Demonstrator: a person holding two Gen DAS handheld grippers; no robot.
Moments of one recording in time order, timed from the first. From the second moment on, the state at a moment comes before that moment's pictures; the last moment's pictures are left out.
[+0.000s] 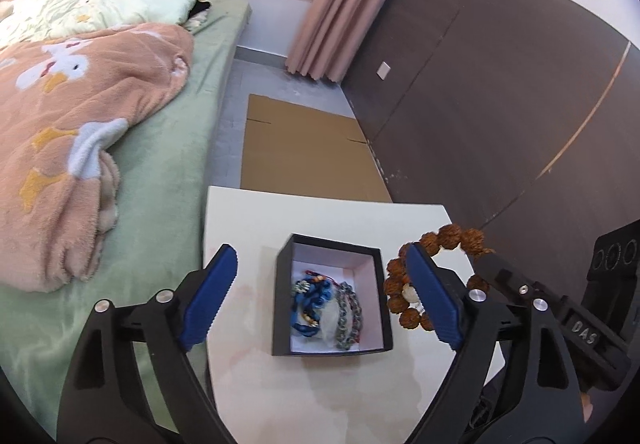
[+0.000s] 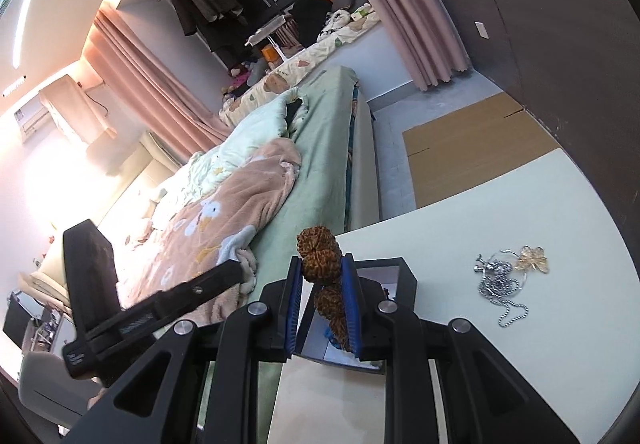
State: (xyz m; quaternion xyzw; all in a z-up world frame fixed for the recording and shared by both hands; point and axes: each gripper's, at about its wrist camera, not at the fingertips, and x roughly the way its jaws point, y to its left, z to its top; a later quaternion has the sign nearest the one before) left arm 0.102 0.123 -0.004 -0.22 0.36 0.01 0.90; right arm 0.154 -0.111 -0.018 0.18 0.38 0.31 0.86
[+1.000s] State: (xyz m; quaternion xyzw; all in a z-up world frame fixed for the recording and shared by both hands) left arm 0.109 0.094 -0.011 -0.19 0.38 -0.01 0.90; right arm 0.156 -0.173 -0.040 0.18 0.43 0.23 0.85
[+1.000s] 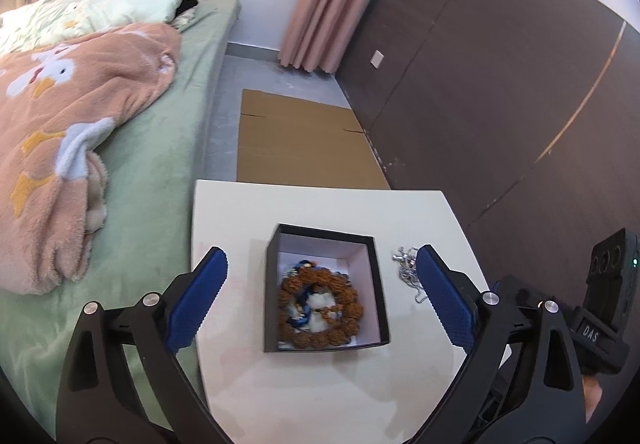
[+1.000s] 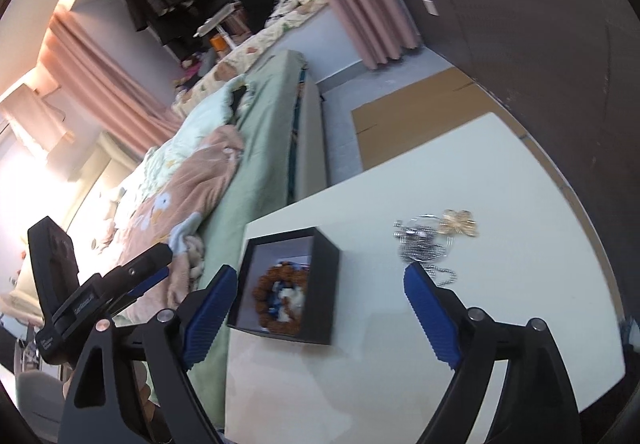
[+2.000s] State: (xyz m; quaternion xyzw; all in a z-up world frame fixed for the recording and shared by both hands) left arm 0.201 -0.039 -0.041 -0.11 0.45 -0.11 0.88; right arm 0.211 -0.287 -0.072 0.27 0.49 0.13 0.82
